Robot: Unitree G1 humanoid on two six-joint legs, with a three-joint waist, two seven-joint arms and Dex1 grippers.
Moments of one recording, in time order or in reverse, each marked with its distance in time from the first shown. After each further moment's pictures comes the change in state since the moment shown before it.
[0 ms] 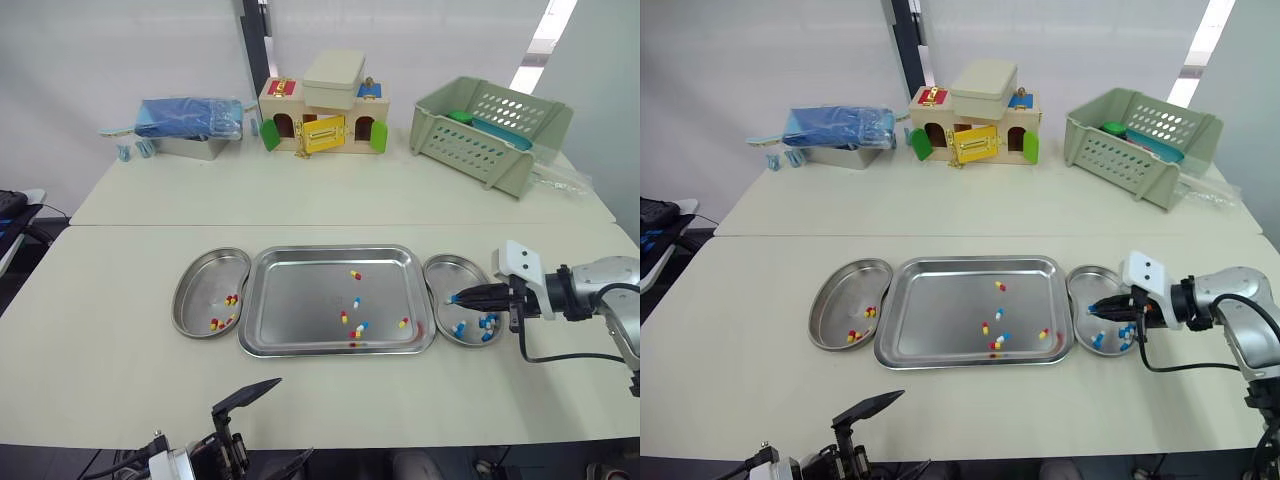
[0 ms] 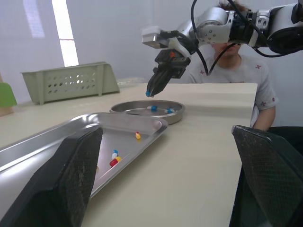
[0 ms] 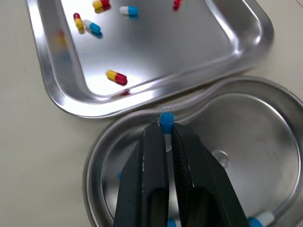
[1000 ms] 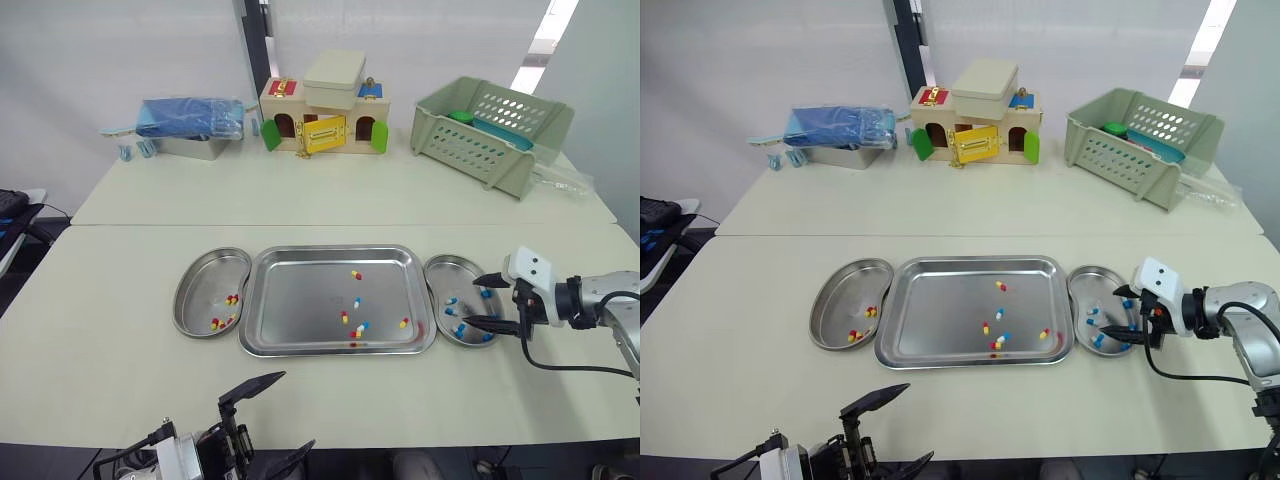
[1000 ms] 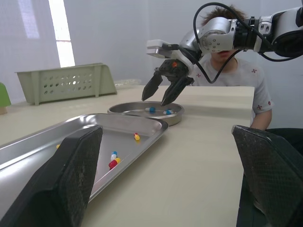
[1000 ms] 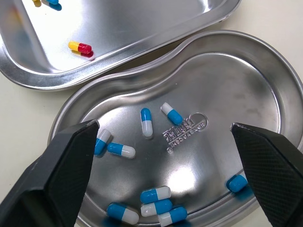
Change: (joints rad) left arm -0.030 -0.022 0.008 0.023 -0.001 0.022 -0.011; right arm 0.030 -0.006 -0.009 0.051 0.005 -0.029 -0.047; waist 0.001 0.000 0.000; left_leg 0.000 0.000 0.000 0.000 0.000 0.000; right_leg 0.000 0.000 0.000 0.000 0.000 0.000
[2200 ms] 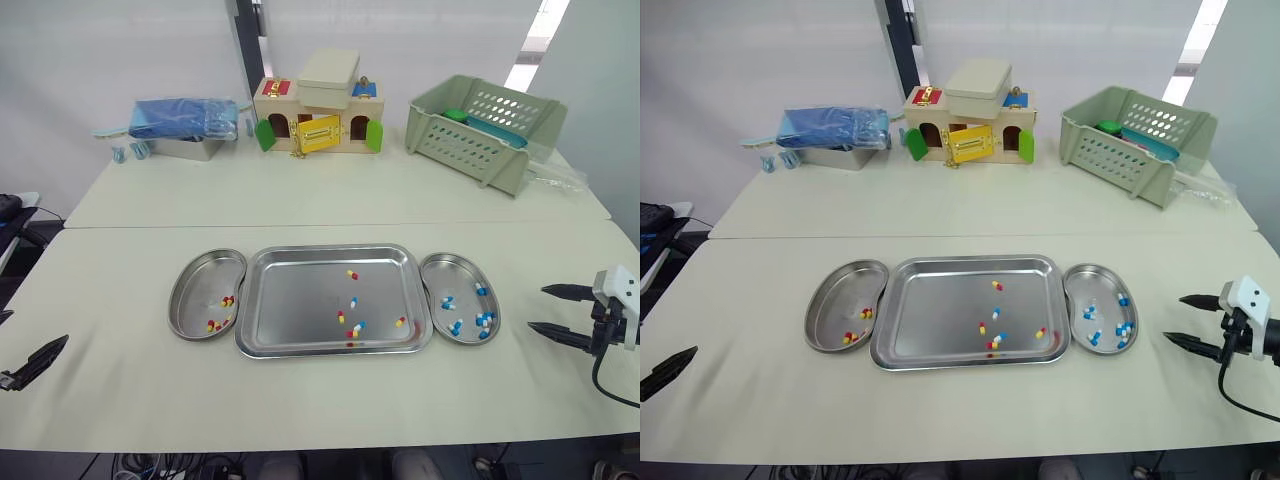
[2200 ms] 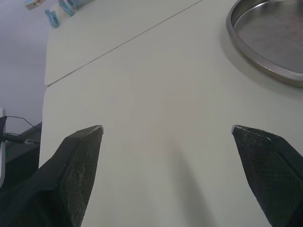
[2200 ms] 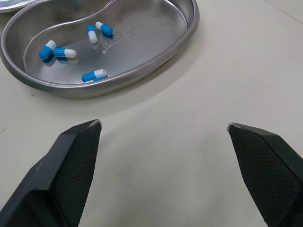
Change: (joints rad) left arm -0.115 0.532 0.833 0.454 0.102 0.649 0.229; right arm 0.065 -0.037 -0.222 0.606 0.061 -0.542 0.165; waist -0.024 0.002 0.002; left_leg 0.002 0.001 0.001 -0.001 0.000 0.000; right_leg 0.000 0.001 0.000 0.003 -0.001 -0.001
